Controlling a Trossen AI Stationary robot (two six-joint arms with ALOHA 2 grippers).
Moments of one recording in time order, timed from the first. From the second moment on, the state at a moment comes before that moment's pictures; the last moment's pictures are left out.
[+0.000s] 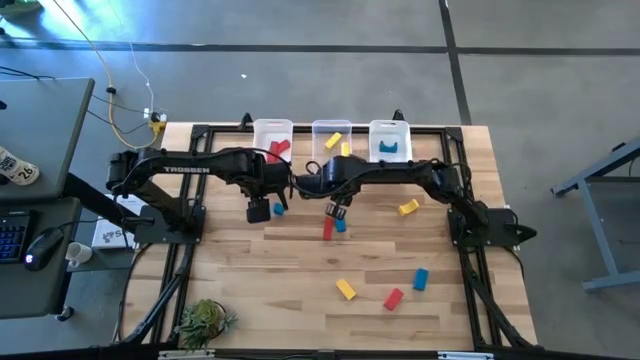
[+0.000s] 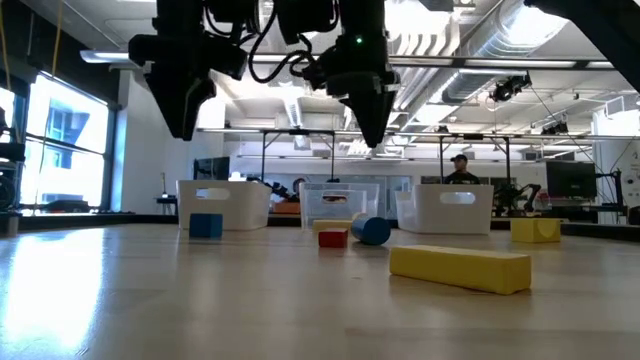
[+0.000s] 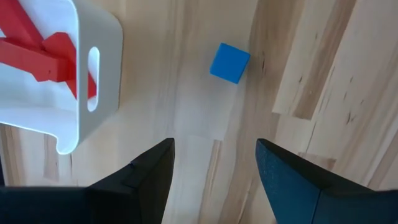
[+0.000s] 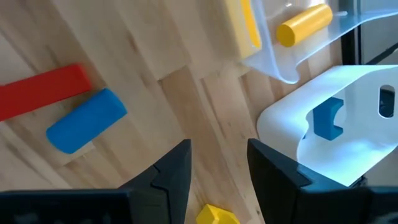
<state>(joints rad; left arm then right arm) 0.27 1.51 1.22 -1.23 -0.15 -0.02 -0.03 2.20 2.11 -1.57 0.36 0.39</state>
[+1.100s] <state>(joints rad) 0.23 1.51 1.22 -1.23 -0.15 -0.02 0.18 2.06 1.88 -1.57 0.37 0.42</state>
